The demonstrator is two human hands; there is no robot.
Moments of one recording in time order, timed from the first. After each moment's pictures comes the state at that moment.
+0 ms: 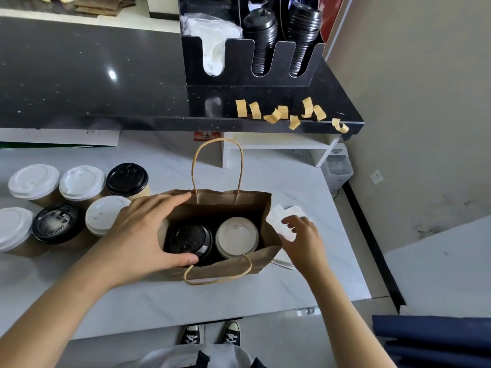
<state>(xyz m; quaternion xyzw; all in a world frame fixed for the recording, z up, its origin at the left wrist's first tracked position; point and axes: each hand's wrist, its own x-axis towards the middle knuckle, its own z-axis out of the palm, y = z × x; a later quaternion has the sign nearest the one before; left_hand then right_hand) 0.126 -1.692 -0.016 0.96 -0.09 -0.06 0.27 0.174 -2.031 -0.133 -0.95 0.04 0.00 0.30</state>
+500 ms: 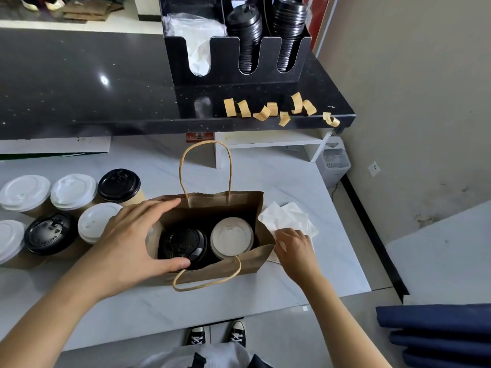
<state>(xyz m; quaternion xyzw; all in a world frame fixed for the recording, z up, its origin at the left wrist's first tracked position) 0.123 -1.691 -0.016 0.95 -0.10 -0.05 0.29 0.161 -2.039 -0.180 -0.97 -0.05 -0.01 0.22</state>
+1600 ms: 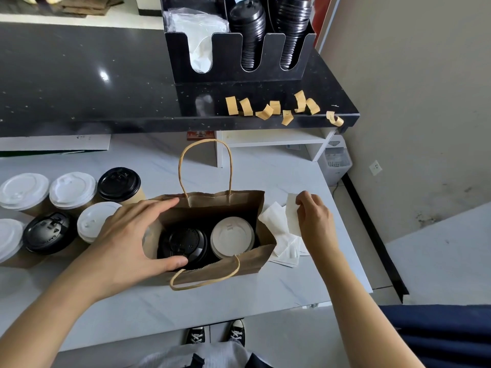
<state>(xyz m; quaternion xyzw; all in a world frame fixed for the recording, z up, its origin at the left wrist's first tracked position) 0.125 -1.686 -0.016 0.95 -0.10 -0.06 0.28 0.213 -2.058 -0.133 -0.96 -0.02 -0.18 0.22</state>
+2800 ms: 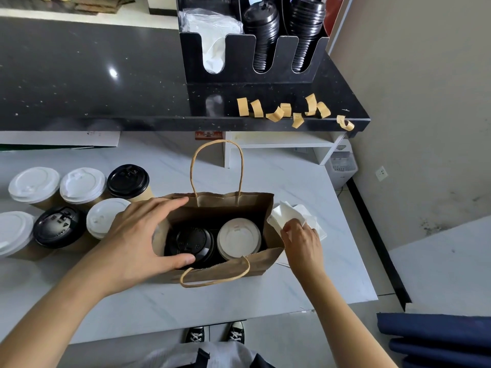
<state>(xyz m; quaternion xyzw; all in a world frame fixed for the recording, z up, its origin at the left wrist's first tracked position) 0.127 -1.682 -0.022 0.95 -0.10 -0.05 0.28 0.179 -2.016 -0.156 -0.98 0.03 -0.05 0.21</state>
